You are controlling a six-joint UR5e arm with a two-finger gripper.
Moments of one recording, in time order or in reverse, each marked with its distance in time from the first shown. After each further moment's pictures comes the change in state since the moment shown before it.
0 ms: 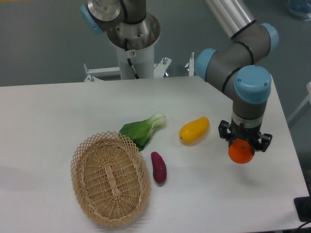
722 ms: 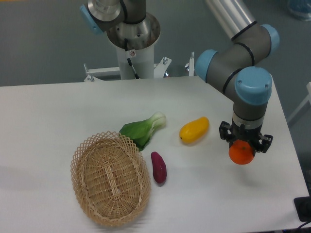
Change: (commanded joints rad) arm 0.000 -0.011 0.012 -0.002 -0.003 -0.008
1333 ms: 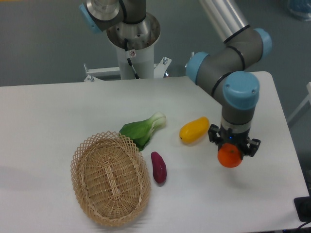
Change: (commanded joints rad) arm -0.110 0.017 -0.031 0.002 -0.008 -0.037
